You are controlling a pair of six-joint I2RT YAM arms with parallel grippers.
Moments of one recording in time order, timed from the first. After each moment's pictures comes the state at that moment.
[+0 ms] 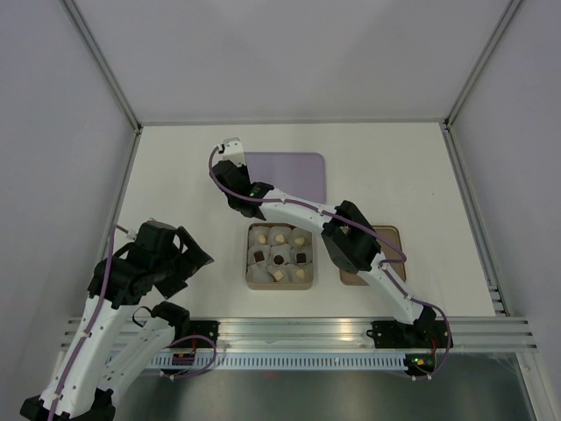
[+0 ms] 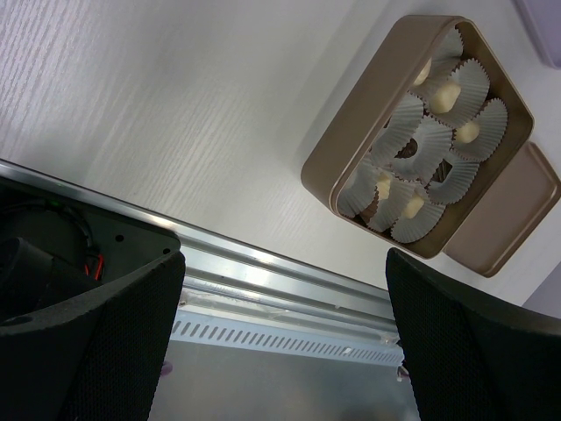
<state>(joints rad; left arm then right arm) -0.38 0.63 0.92 -1.31 -0.08 -1.06 0.97 2.42 2.08 -0.15 0.70 0.33</state>
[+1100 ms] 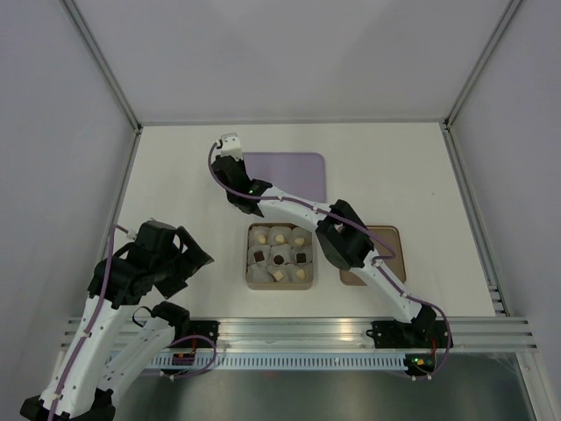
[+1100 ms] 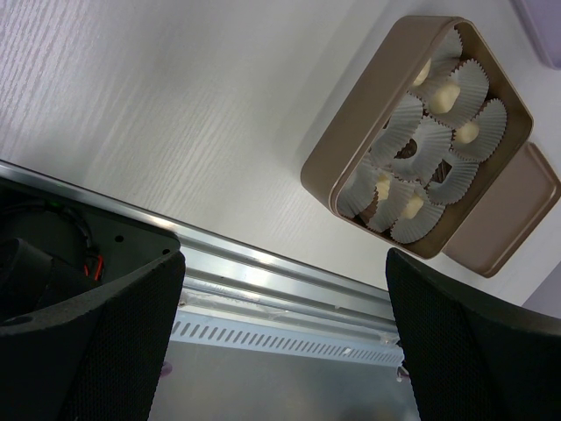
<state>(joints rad) -0.38 0.63 0.91 -1.31 -0.08 -1.06 0.94 2.50 2.16 -0.05 0.65 0.27</state>
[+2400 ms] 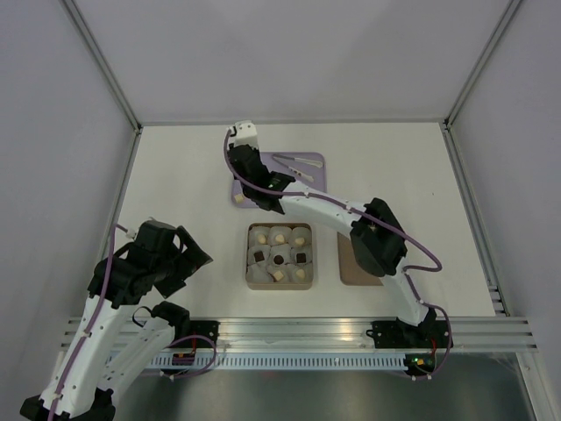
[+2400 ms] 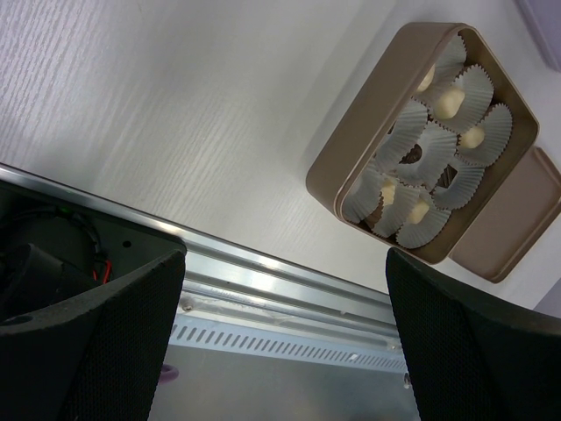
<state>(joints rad) -0.38 0.63 0.92 -1.31 -0.10 -1.04 0.94 2.22 1.91 -0.01 0.64 0.23</state>
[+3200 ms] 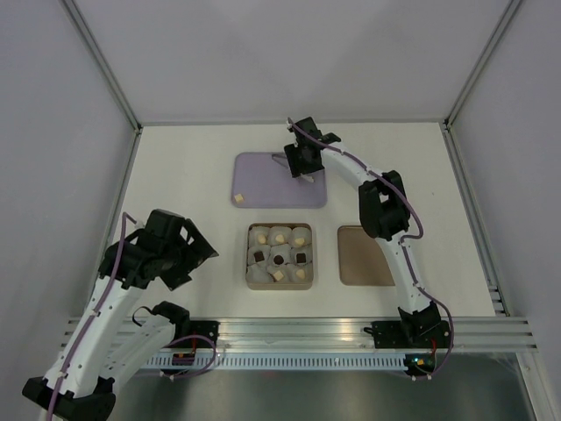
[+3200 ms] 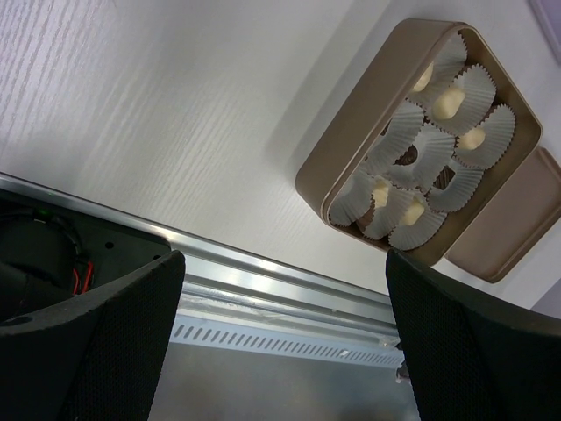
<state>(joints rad) -0.38 0.74 0.93 -1.27 -0.07 -1.05 0.49 2.44 2.15 -0.65 0.06 0.14</state>
